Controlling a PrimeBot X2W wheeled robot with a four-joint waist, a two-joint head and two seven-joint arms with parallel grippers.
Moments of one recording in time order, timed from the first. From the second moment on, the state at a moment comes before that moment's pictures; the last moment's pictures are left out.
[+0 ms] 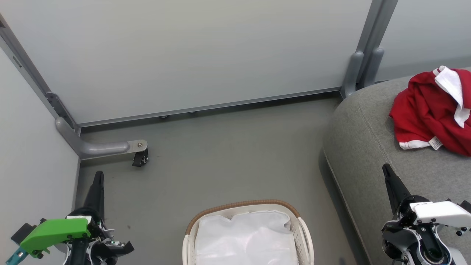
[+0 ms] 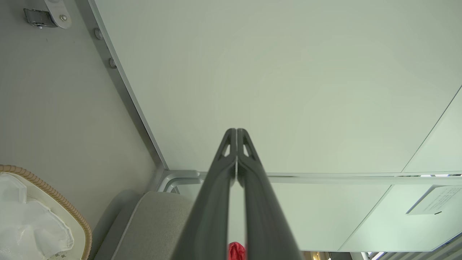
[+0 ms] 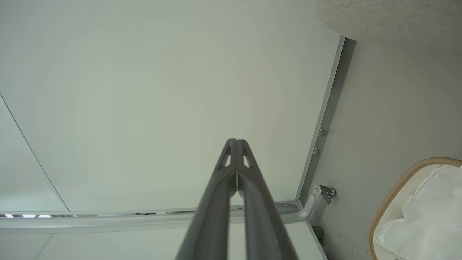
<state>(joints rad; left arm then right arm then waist) -0.10 0.05 0.11 0.25 -1.61 -0.13 0.11 -0.11 -0.05 -0.11 0.25 1.61 0.13 0.12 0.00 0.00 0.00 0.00</state>
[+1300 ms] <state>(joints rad) -0.10 0.05 0.12 0.25 -1.61 -0.13 0.11 -0.11 -0.05 -0.11 0.25 1.61 0.13 0.12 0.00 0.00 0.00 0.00</state>
